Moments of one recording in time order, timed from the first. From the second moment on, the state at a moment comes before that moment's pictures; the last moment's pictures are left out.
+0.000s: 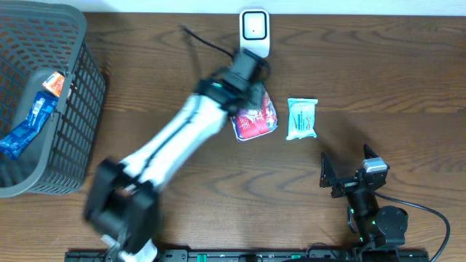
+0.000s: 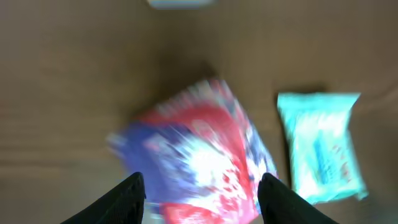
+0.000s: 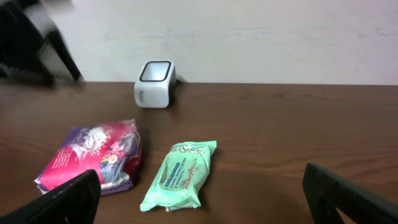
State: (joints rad) left arm -0.56 1.79 1.49 -0.63 -0.06 -0.41; right arm 0.04 0.01 0.01 -0.06 -0.16 0.06
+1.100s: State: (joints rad) left arm 0.55 1.77 1.53 -0.68 -0.19 0.07; right arm 0.04 0.01 0.01 -0.06 -0.16 0.06
